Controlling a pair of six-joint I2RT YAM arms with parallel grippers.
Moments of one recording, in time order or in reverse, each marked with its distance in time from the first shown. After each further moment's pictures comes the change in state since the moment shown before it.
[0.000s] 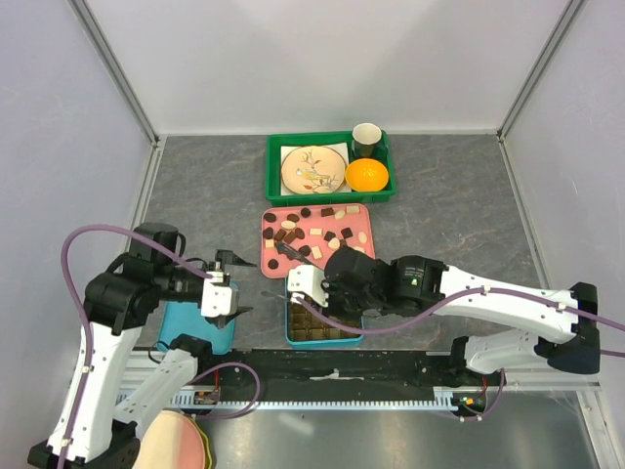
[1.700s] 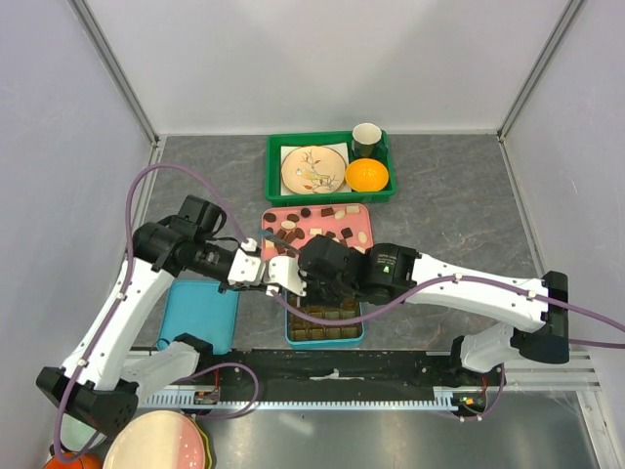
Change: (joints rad) left arm -0.109 0.295 0.023 -0.047 0.044 0.063; right arm 0.002 0.171 0.196 -0.043 0.079 -0.102
